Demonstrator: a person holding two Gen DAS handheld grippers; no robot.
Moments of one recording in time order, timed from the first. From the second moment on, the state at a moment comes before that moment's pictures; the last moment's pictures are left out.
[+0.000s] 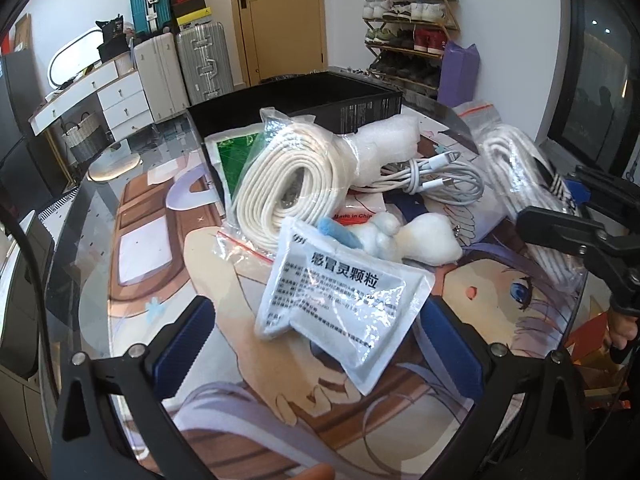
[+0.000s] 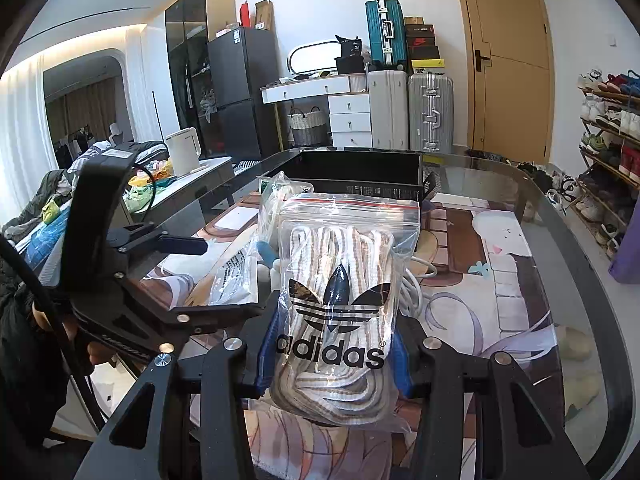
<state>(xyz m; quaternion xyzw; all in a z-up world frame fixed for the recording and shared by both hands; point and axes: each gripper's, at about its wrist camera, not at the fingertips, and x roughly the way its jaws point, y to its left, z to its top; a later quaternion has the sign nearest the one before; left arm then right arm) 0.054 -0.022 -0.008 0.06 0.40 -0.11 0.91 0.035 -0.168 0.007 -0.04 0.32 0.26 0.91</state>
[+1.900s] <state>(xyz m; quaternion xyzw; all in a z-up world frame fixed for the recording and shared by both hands) 0.060 0.009 0.066 -0.01 0.32 -0.05 0.95 0.070 -0.174 0.055 -0.02 0.31 0.27 0.91</state>
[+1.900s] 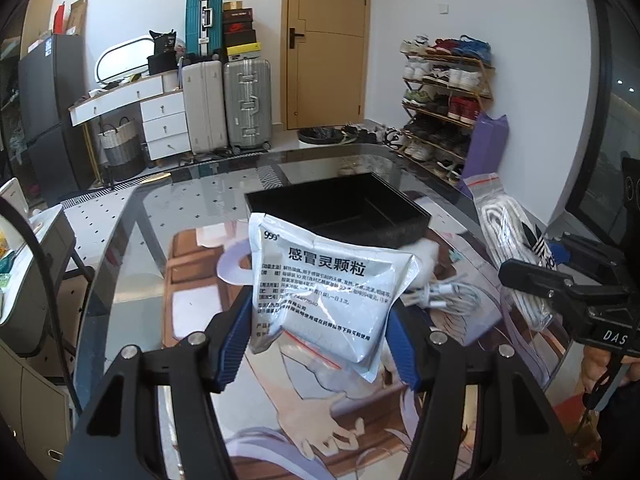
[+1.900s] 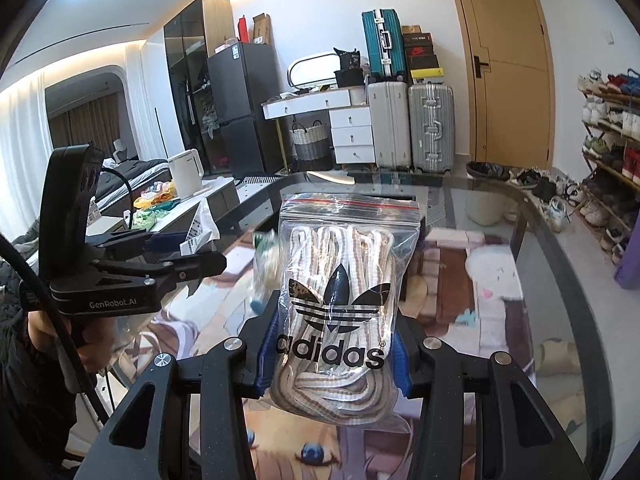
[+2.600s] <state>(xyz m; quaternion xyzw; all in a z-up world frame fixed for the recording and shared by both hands) 0.108 0.014 0.076 -0.02 0.31 -0.04 0.95 0.138 -0.162 0.074 -0.02 0.31 0.28 0.91</state>
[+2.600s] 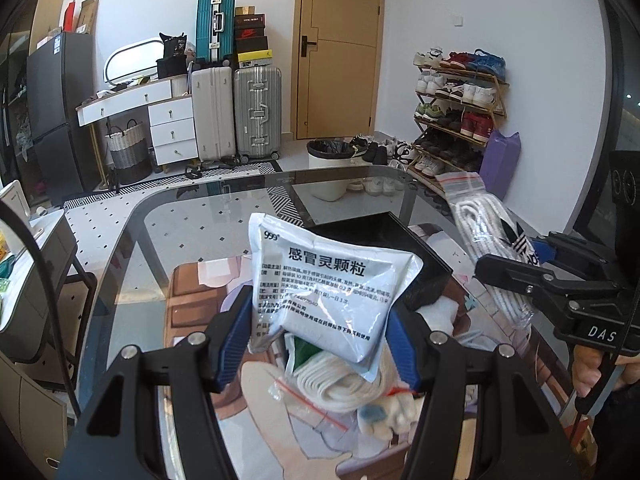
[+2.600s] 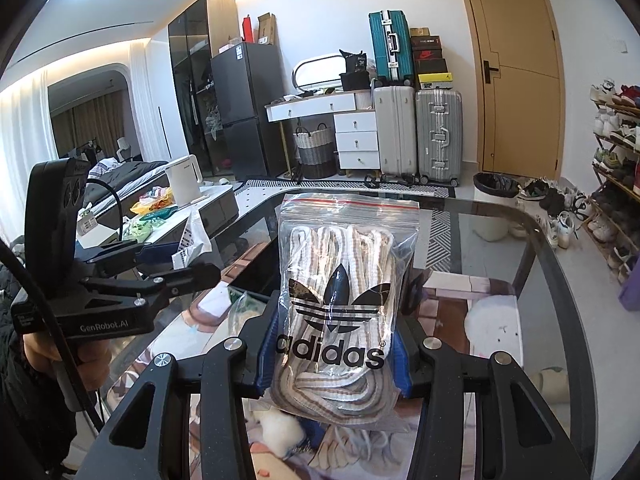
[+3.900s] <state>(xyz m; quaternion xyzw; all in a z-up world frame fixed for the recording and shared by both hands) 0.197 -0.002 0.033 0.02 0.35 -0.02 0.94 0.228 -0.118 0.026 -0.06 0.34 0.30 0.89</state>
